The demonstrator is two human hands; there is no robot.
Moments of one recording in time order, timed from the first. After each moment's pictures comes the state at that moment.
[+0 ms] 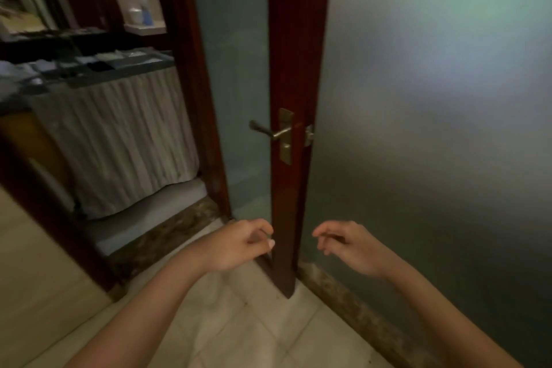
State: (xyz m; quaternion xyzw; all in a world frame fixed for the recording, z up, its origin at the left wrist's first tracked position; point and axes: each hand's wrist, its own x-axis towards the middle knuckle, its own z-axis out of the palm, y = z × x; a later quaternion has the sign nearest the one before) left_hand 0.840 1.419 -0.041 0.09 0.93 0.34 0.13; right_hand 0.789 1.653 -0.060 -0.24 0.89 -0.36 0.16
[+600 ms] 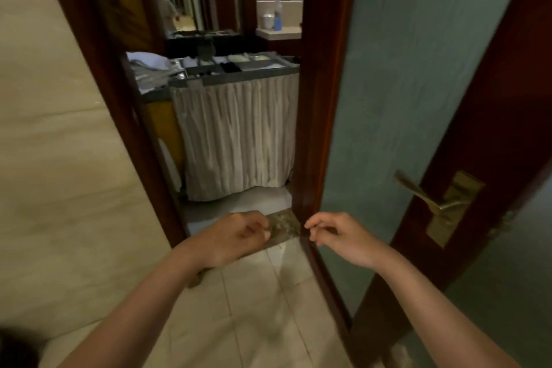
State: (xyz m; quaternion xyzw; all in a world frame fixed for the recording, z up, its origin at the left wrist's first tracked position) left_hand 0.785 1.182 -0.039 -0.12 0.93 0.36 0.01; right_hand 0.642 1.365 -0.053 -0.43 0.80 -0.36 0.23
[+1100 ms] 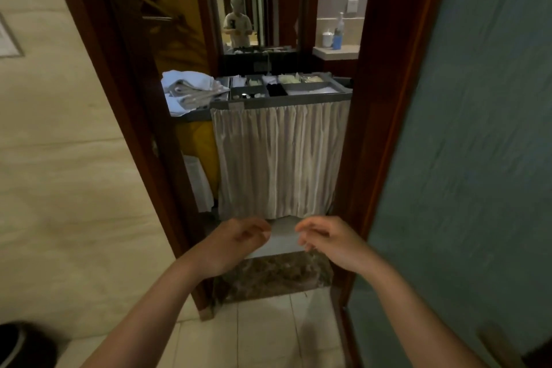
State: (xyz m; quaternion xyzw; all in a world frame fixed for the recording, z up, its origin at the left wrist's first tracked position) left_hand 0.640 1.075 -0.027 -0.19 0.89 0.41 -0.09; right_hand 0.462 1.206 -0.044 -0.48 0.71 -0.41 0.31
